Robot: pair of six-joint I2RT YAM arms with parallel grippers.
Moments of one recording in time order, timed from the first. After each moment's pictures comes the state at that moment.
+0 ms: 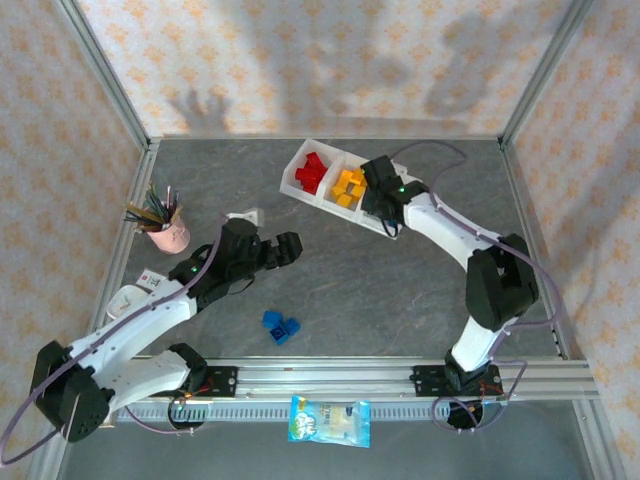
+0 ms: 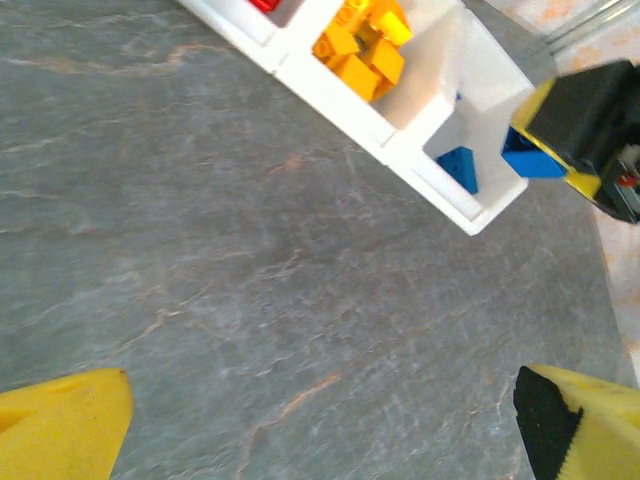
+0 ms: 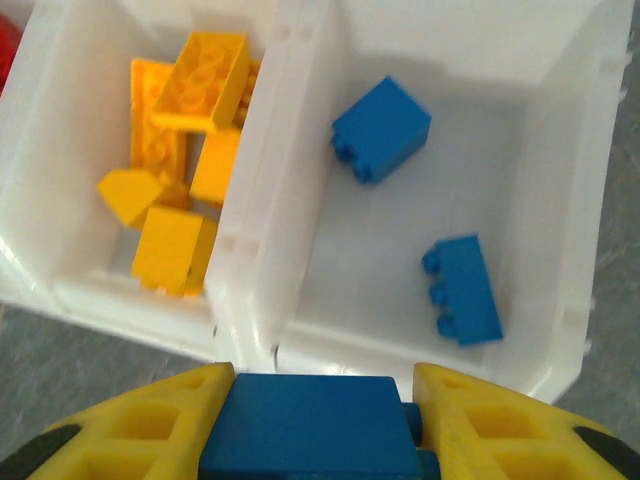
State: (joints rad) left arm -0.59 1.06 0.75 -0.32 0.00 -0.79; right arm 0.47 1.73 1.36 -0.59 0.27 0.67
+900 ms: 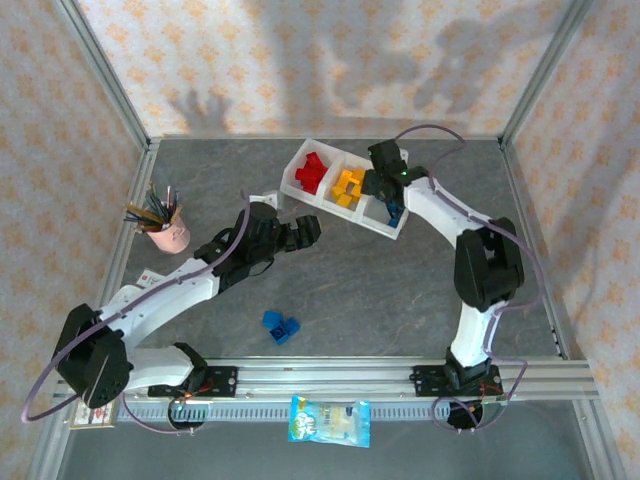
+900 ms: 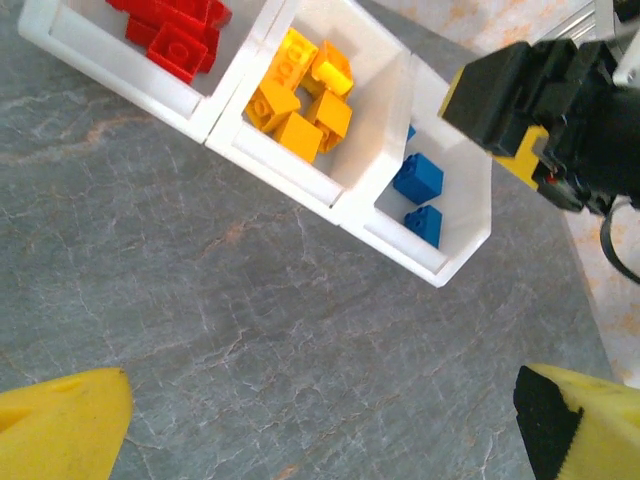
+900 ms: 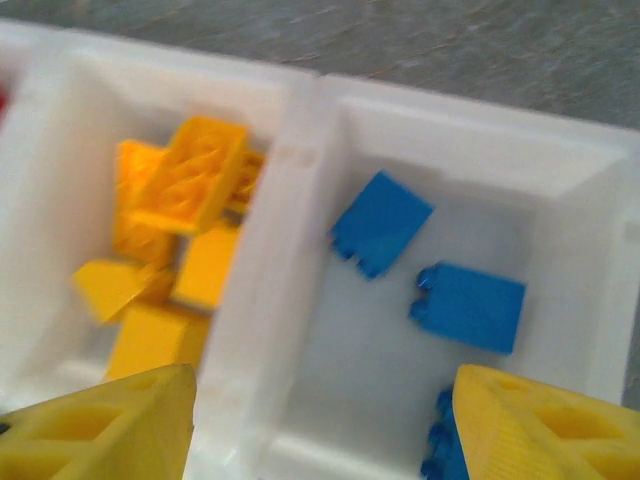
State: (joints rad) left arm -0.60 1.23 0.85 -0.18 -0.04 -0.75; right arm 0.42 1.83 1.47 -0.55 0.23 0.54
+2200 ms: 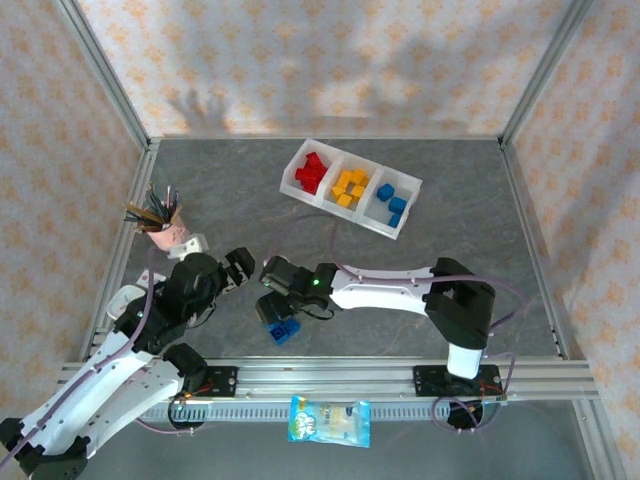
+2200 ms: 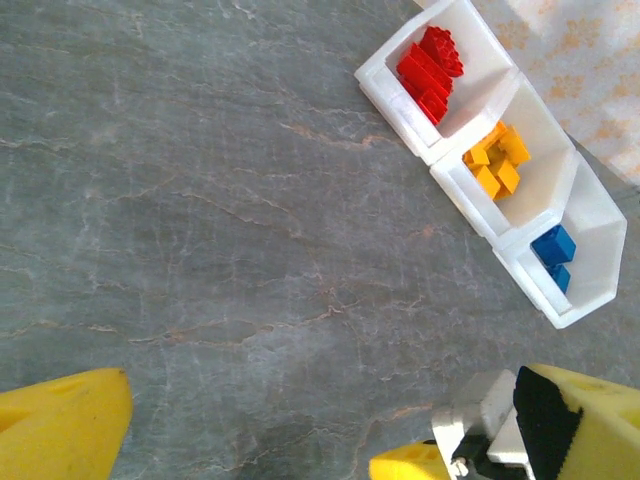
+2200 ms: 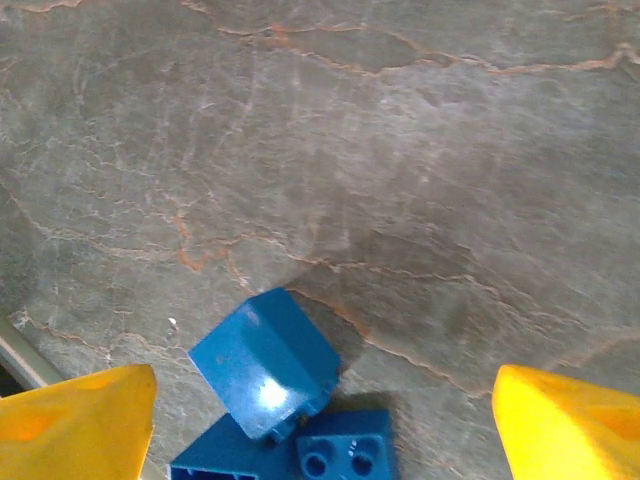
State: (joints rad) left arm -0.59 0.58 0.68 -0.76 -0.34 -0.98; right arm 1.20 1.82 1.27 -0.49 0.03 0.60
